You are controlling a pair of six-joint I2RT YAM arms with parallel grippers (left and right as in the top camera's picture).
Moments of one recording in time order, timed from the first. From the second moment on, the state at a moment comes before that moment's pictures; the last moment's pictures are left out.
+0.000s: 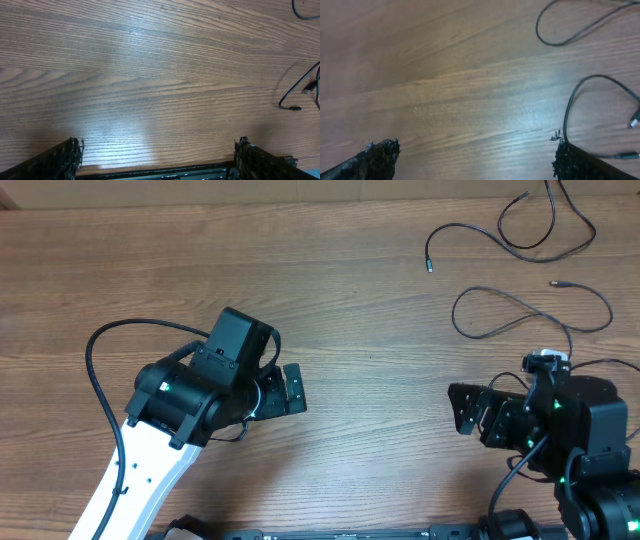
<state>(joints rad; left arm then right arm) -0.49 1.24 1.36 -1.32 0.10 -0.68 0.16 0.74 1.08 -1.13 -0.14 0.39</state>
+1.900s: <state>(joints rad) -0.48 1.24 1.36 -1.32 0.10 -0.68 0.16 0.74 1.08 -1.08 -0.14 0.39</state>
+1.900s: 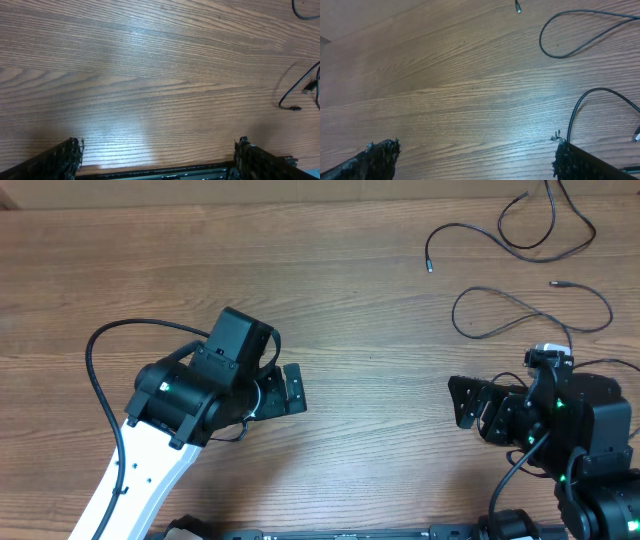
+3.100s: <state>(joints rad) -0.48 1.24 1.36 -1.32 0.10 -0.68 0.16 0.58 1.02 -1.06 -0.11 0.29</state>
